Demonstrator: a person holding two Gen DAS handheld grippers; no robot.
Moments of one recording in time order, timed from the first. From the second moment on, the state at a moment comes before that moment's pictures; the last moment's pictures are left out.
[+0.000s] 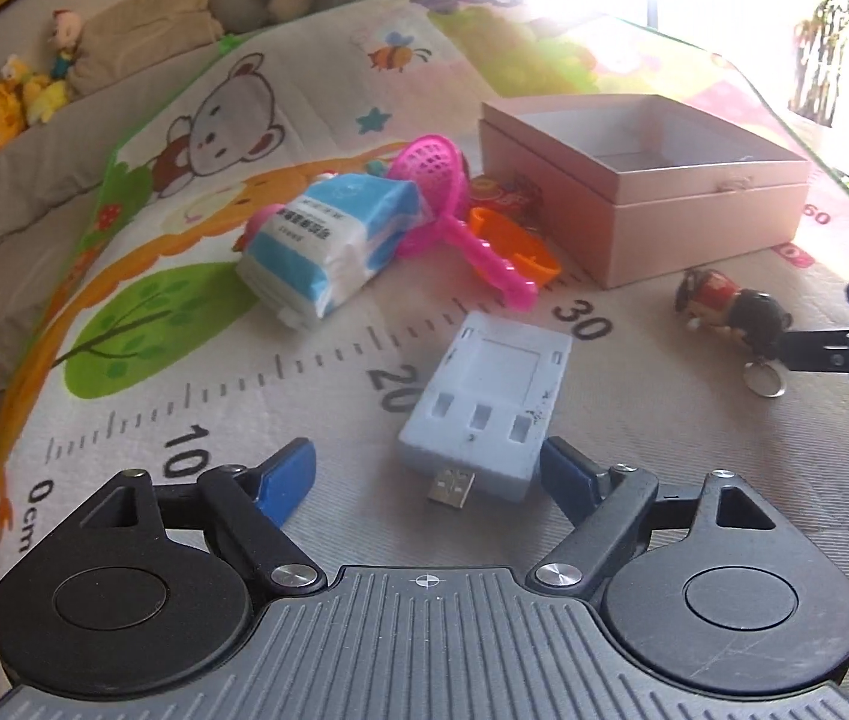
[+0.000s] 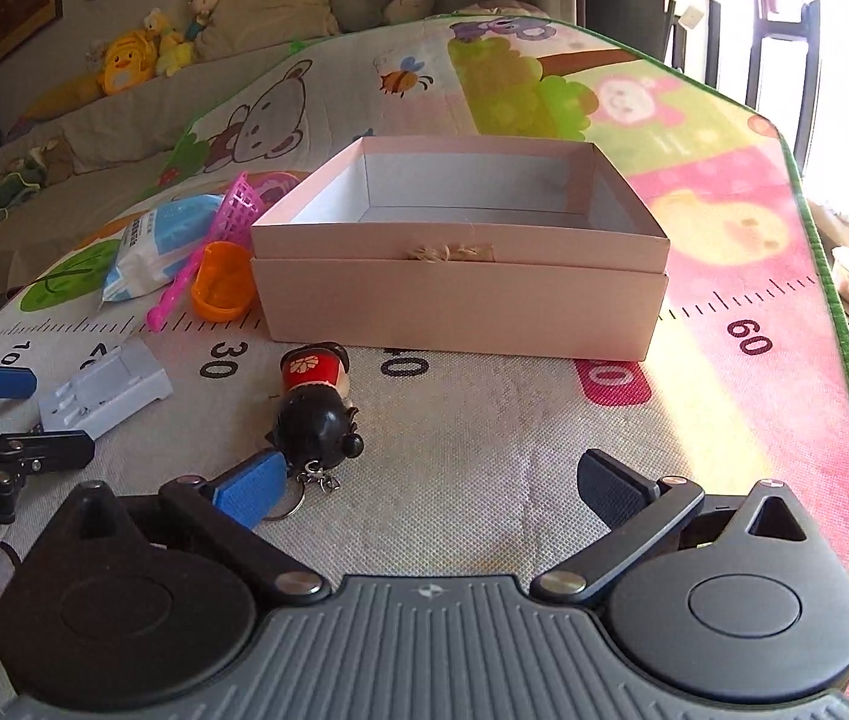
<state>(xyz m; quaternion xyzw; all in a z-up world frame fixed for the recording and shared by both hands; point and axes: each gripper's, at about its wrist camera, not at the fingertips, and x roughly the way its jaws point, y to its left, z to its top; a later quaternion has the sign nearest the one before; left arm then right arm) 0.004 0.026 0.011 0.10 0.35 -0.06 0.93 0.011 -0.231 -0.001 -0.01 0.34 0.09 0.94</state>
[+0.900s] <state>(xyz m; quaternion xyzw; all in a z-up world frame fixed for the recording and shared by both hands) 0.059 0.001 0.010 0.07 0.35 -0.01 0.93 0.010 -0.224 0.002 -0.03 0.33 0.11 0.94</state>
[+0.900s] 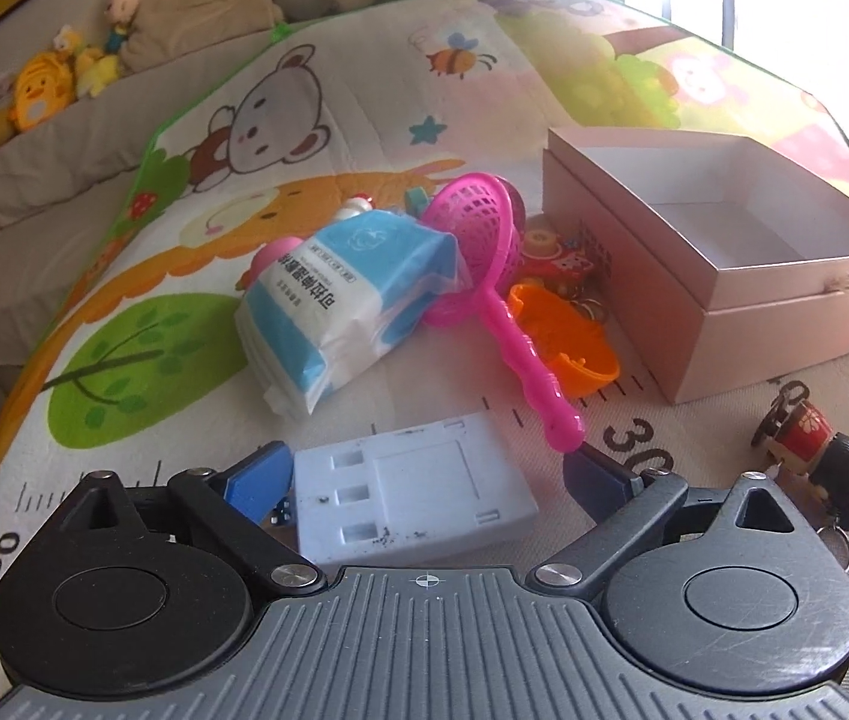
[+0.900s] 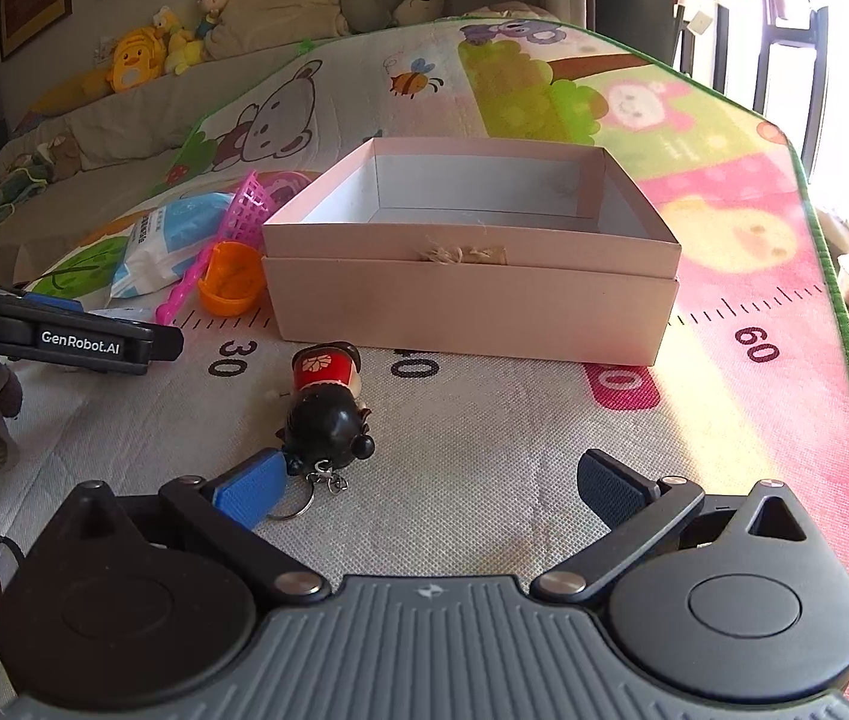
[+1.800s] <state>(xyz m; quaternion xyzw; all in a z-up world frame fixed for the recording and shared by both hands) 0.049 0.015 0.008 0.03 0.37 -0.03 0.93 0.028 -0.203 0.020 -0.07 0.33 0.15 0.93</state>
